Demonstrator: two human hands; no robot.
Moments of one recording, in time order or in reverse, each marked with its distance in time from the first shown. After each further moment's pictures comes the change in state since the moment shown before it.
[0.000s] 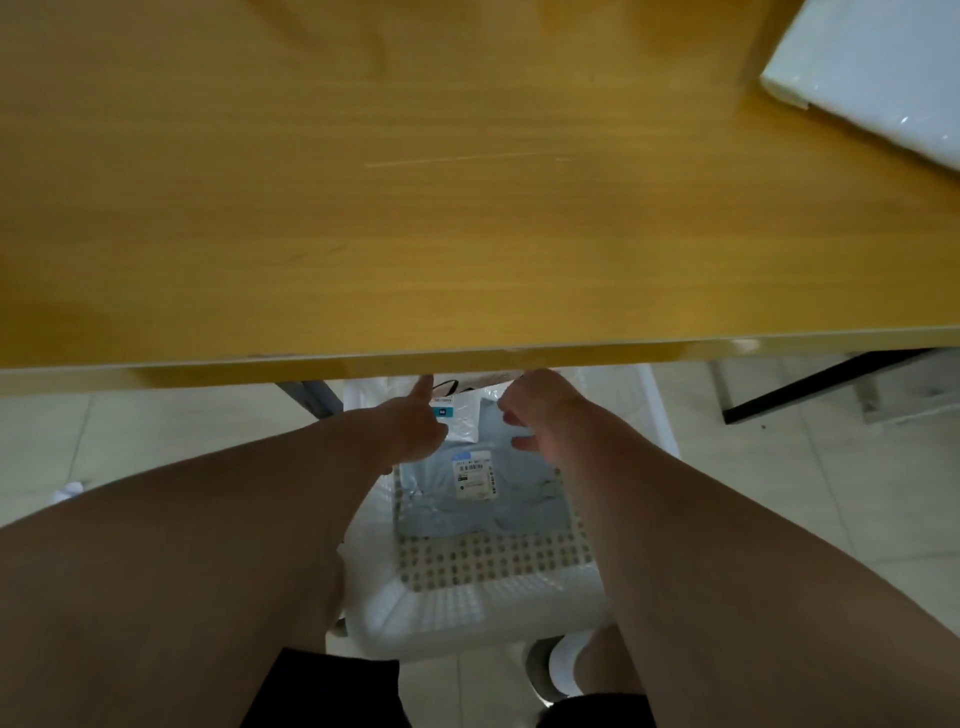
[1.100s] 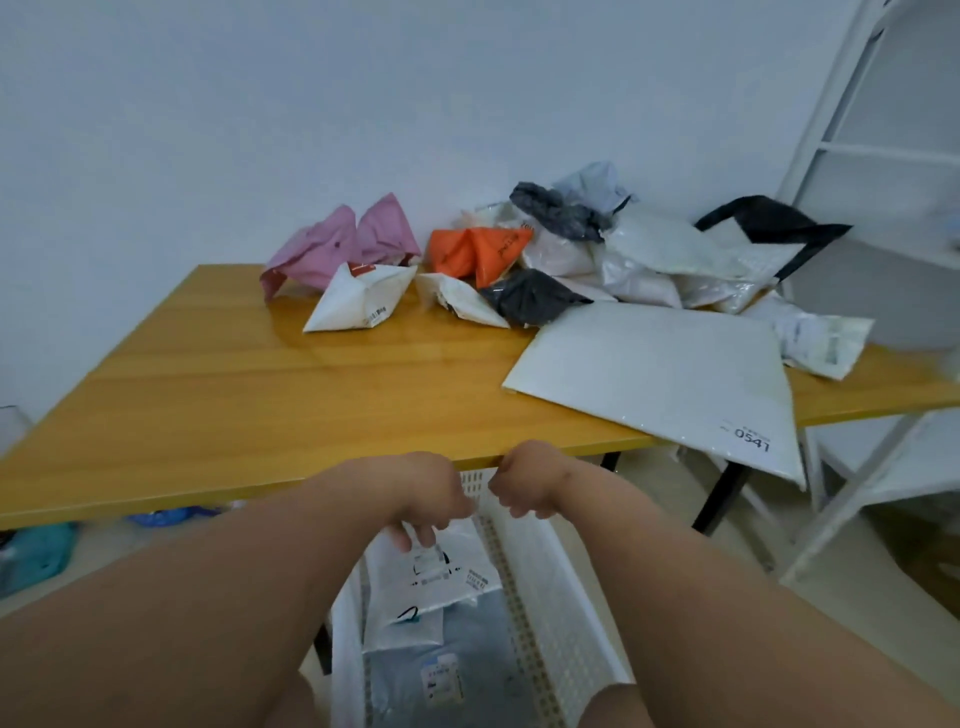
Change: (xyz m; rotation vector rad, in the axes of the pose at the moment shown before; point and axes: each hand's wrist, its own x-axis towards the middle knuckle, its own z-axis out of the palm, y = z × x) left_hand -0.265 0.085 -0.063 0.084 0.162 0.330; right_hand -0.255 -0.035 -0.098 -0.666 0.228 -0.478
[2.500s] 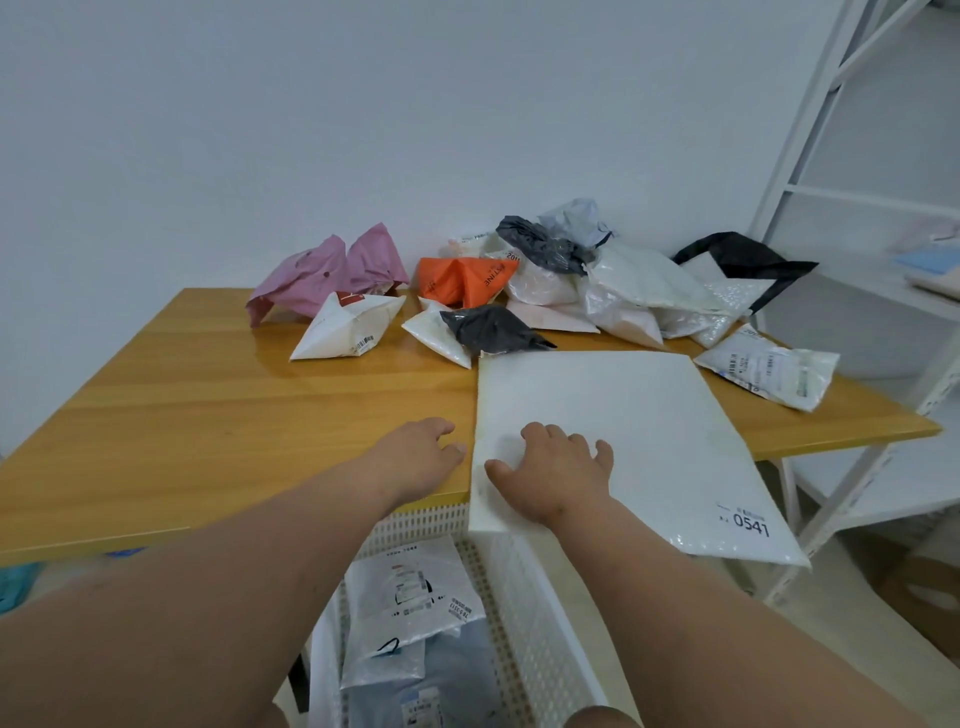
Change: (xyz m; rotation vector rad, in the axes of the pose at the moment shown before) left_hand 0.014 0.011 -0.032 -0.190 0.420 0.196; right_hand -0.010 0.011 -0.021 -0.248 0.493 0.046
